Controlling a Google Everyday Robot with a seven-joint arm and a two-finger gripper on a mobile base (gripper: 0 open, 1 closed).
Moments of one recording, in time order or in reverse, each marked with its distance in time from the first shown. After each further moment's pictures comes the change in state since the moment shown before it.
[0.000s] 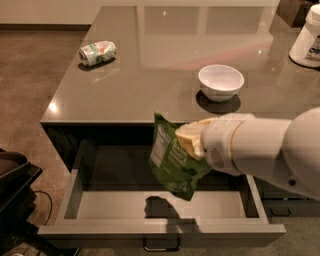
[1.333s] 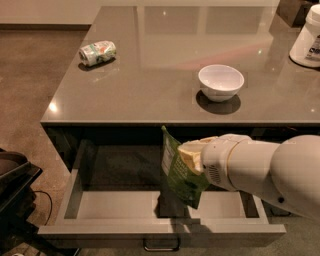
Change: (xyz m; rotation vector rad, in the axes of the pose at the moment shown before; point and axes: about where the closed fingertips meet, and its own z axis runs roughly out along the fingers) arm 0.049 -0.003 0.021 0.017 0.039 0.068
